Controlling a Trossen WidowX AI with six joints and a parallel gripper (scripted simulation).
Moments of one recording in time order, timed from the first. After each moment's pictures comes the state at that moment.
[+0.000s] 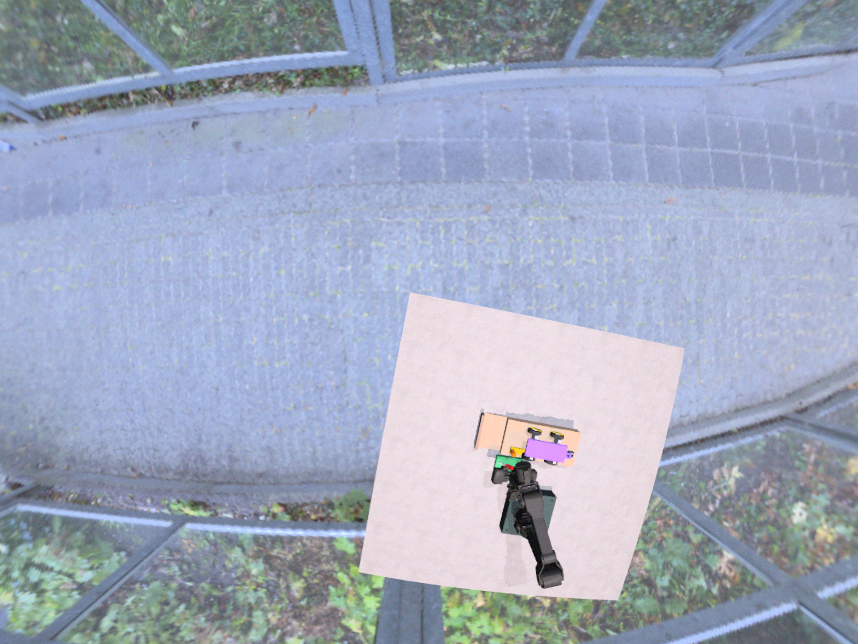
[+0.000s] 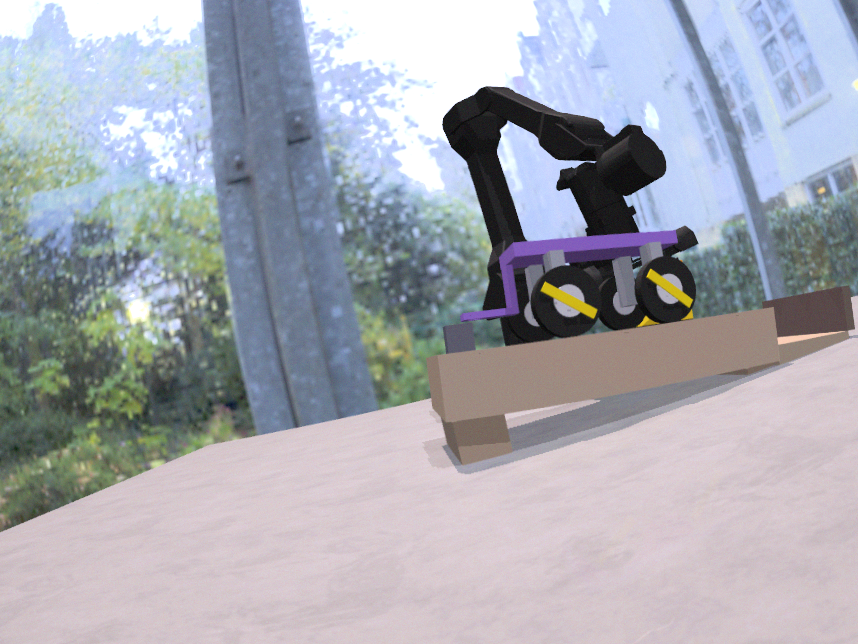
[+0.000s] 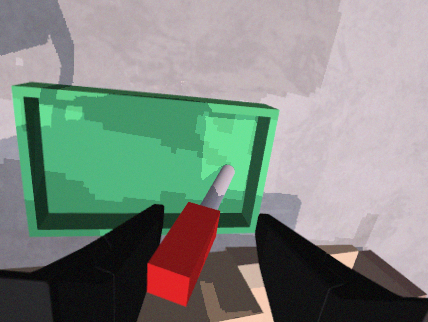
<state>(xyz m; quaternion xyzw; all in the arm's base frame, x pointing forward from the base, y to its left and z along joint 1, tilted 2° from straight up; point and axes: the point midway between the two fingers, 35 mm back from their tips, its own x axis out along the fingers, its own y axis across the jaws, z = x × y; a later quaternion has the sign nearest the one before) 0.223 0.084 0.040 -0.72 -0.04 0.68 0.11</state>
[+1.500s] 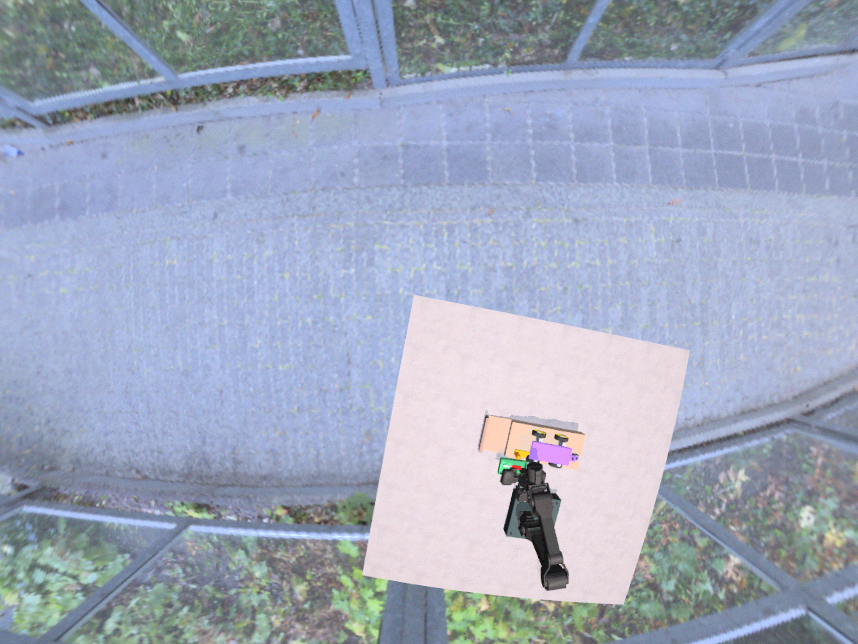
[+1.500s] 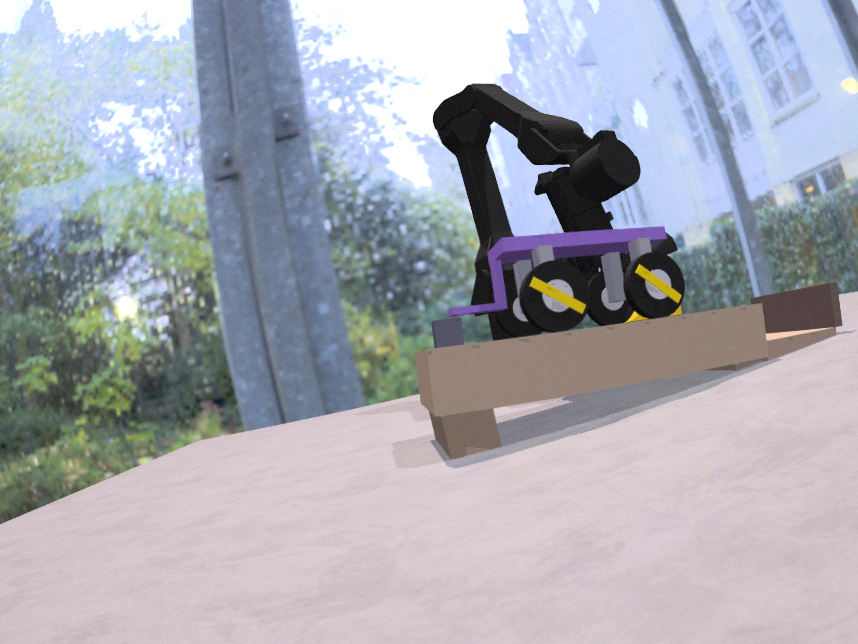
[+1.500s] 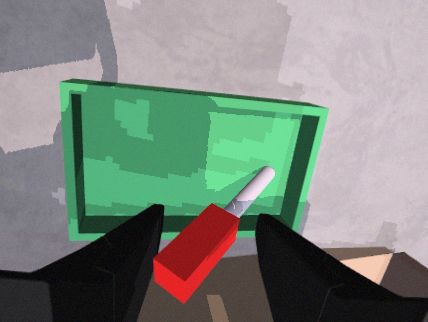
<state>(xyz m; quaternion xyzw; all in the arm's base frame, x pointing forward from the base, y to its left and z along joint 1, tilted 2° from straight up) 0.226 0.063 0.030 -0.72 -0.04 0.68 0.11</state>
